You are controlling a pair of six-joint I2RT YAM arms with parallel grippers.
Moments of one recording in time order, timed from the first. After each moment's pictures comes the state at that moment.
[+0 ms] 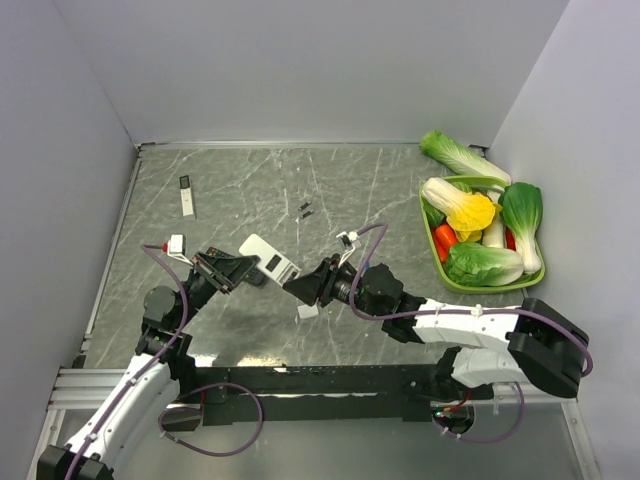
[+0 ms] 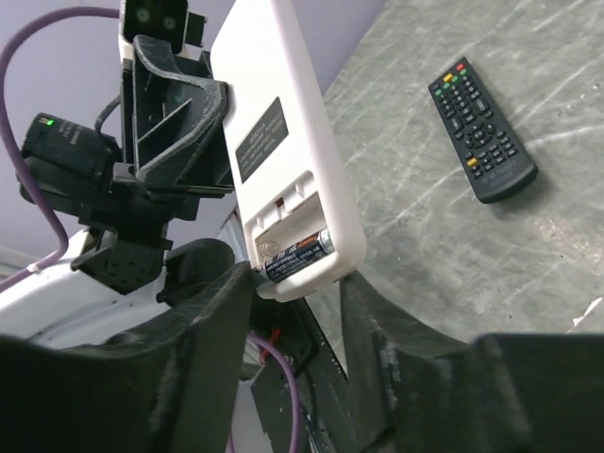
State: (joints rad) left arm -0.29 0.47 0.12 0.56 0.40 -1.30; right arm 1.02 1.23 0.48 0.72 -0.04 0.85
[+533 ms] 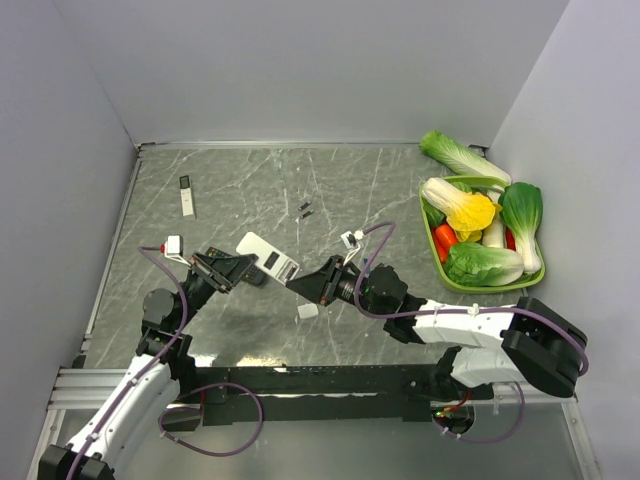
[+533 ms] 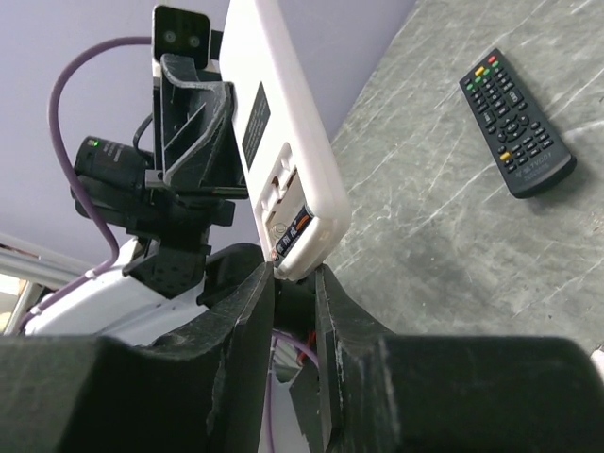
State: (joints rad) left arm -0.28 0.47 0.10 0.62 0.39 -1.32; right arm 0.99 1.25 0.44 0.83 -0.10 0.96
